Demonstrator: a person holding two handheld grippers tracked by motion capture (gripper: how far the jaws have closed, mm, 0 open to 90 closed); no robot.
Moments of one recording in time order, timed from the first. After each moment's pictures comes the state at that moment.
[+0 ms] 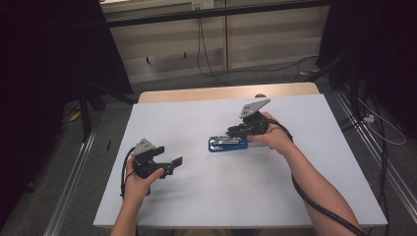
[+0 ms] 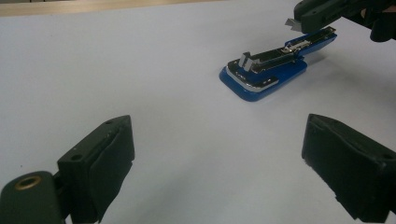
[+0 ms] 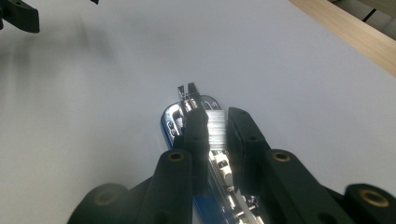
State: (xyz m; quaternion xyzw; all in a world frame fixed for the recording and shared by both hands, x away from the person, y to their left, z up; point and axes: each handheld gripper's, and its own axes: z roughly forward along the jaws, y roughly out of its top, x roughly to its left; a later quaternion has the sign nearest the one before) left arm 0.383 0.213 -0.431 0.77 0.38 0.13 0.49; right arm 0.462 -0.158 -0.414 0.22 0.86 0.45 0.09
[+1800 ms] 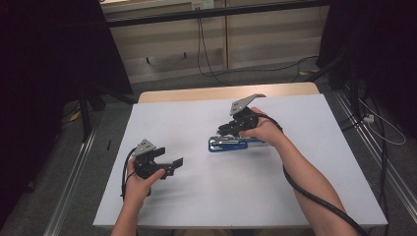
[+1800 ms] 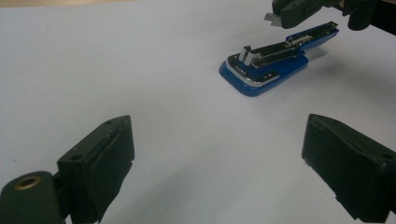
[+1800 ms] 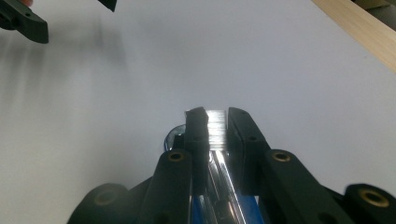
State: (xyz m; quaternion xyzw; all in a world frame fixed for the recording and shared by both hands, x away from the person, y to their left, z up) left arm 0.383 0.211 -0.434 0.78 0.38 0.12 0.48; right arm 0.487 -0.135 -0.414 0.16 0.87 0.45 0.06
